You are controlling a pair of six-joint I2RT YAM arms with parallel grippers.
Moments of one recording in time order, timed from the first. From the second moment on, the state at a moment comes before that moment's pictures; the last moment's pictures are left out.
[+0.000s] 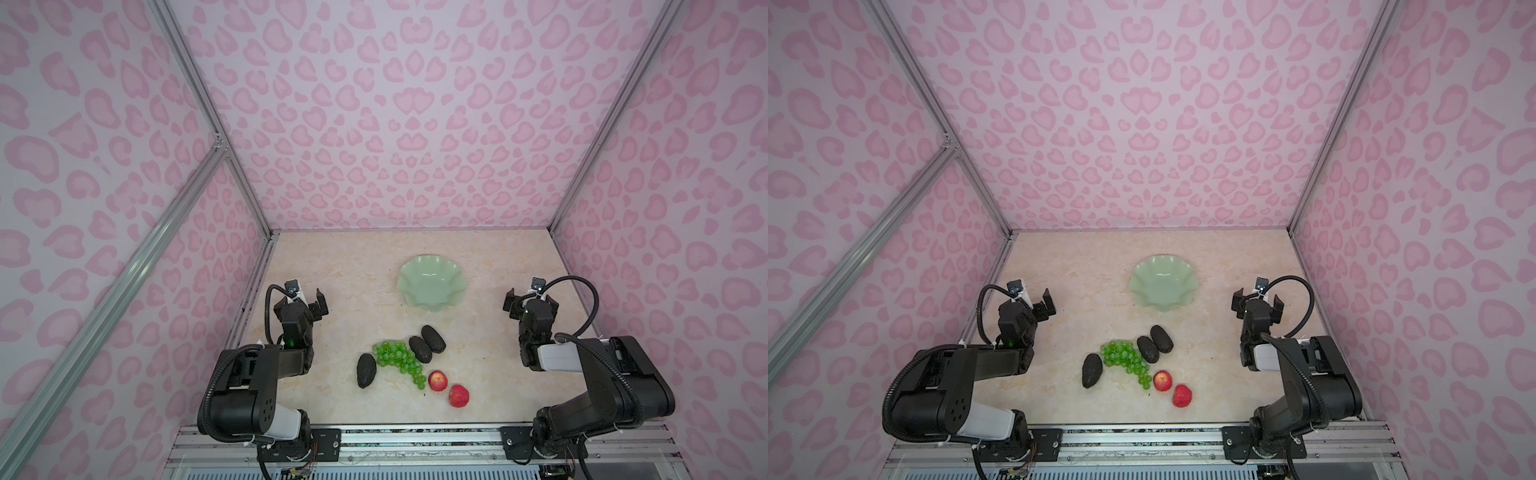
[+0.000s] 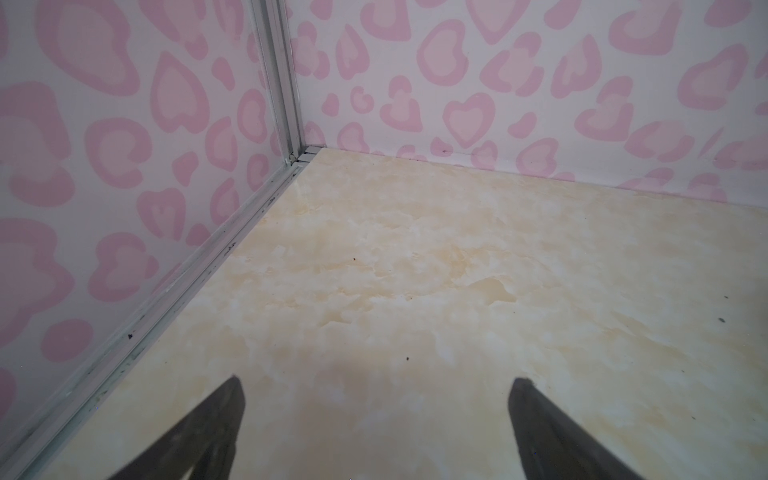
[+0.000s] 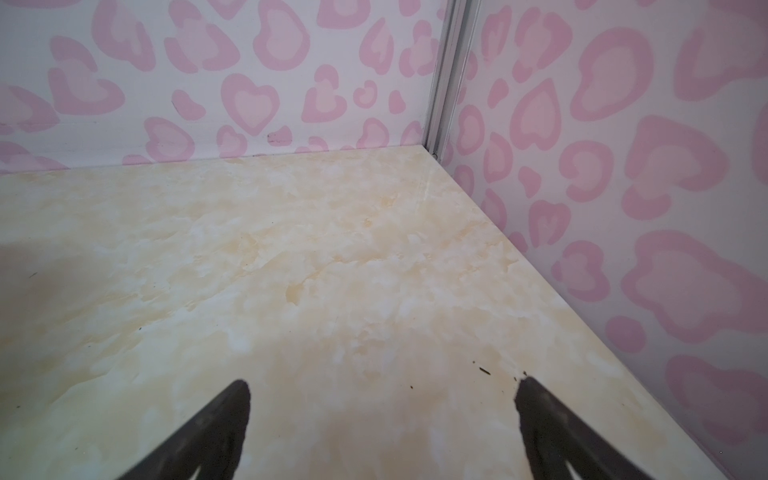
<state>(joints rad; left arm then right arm) 0.00 1.45 0.32 0.85 -0.22 -0.09 0.08 1.50 0.33 0.90 0.42 0.04</state>
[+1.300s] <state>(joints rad) -0.38 0.49 0.34 -0.46 -0.09 -0.61 0.80 1.44 0.68 -0.17 0.08 0.56</state>
